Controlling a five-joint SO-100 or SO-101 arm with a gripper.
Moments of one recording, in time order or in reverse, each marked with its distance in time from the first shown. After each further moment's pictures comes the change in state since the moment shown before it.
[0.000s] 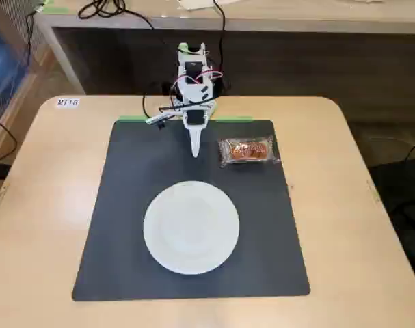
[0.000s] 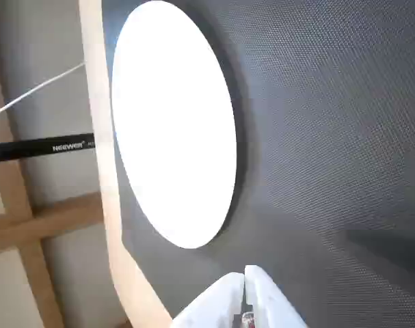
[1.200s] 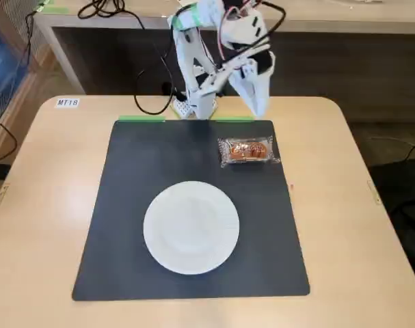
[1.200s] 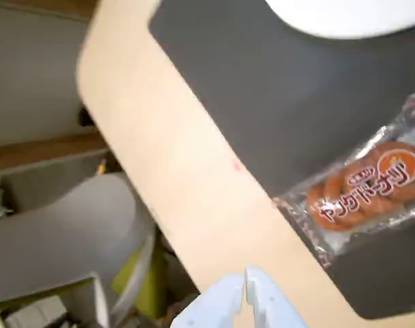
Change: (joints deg) arm -39.2 -75.9 -90.9 28.3 1.3
